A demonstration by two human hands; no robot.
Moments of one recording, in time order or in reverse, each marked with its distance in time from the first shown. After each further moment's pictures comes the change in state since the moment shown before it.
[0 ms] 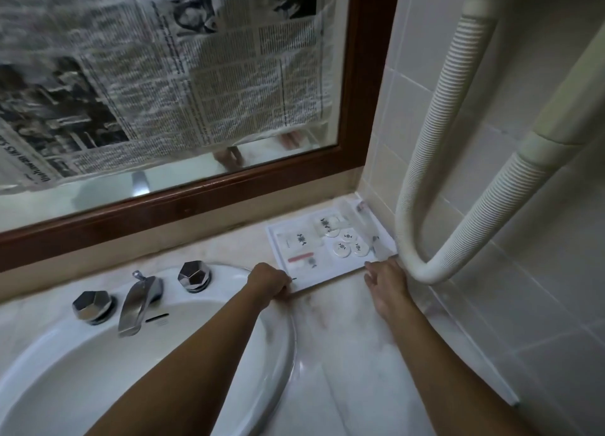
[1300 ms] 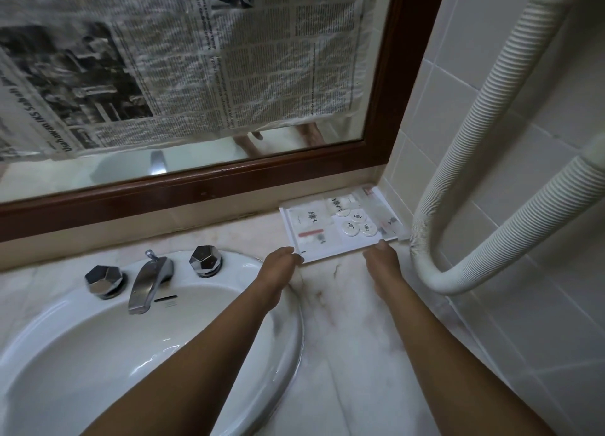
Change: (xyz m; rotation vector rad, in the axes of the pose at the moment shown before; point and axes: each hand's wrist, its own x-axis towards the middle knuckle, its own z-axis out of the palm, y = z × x) left_hand -0.020 -0.005 -0.012 -0.355 -0.158 0.085; right_hand 0.030 -0.003 0.042 -0.707 0.038 -0.116
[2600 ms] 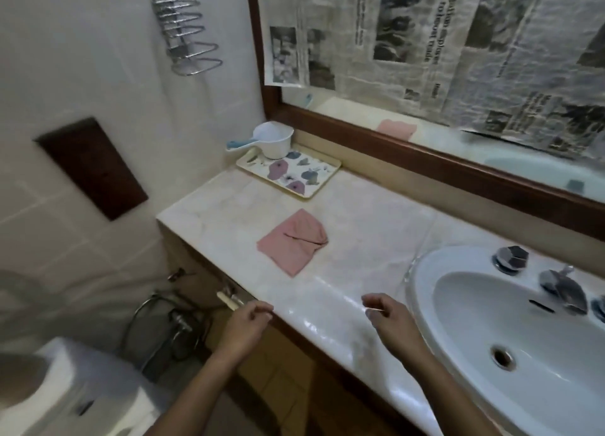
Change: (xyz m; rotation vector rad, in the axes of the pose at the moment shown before) left_hand -0.462 -0.363 -0.562 -0.153 0.879 -0.092; right_hand -0.574 0.083 0.419 -0.573 -0.989 -0.576
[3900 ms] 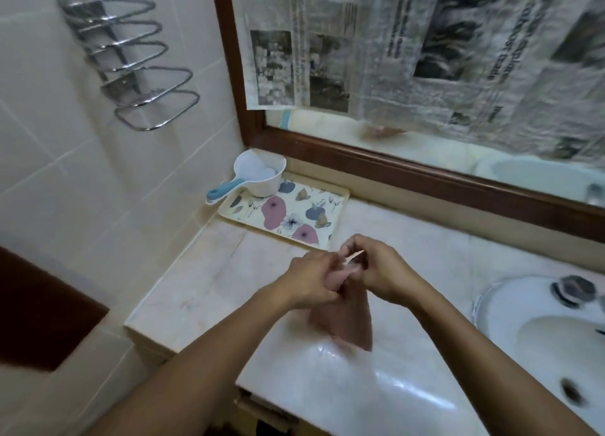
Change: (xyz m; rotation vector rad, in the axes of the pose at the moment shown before) left_hand 0.270 0.209 -0.049 0.796 -0.521 0.782; right_hand 0.210 -0.236 0.070 -0.172 -0.028 -0.153
